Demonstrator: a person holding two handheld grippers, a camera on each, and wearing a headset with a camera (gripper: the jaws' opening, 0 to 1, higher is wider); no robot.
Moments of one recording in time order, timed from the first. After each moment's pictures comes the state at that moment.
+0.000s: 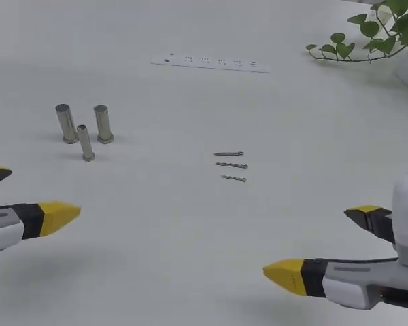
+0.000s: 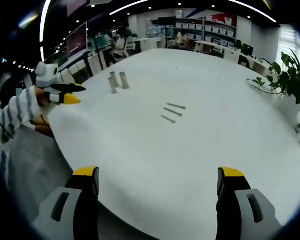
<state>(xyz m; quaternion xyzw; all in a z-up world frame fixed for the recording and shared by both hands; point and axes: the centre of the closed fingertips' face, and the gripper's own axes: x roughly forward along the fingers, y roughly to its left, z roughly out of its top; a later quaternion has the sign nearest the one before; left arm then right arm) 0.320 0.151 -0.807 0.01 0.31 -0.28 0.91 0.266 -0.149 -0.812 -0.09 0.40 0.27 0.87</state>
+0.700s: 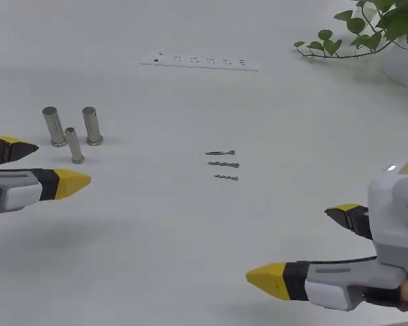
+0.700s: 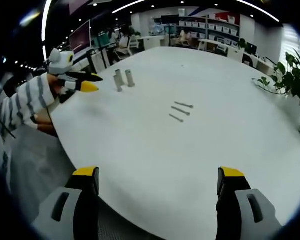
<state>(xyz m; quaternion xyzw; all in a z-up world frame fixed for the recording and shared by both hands) 0.364 0.128 -0.798 0.04 0.29 -0.32 0.90 0.262 -0.139 -0.814 -0.08 0.41 0.28 0.87</state>
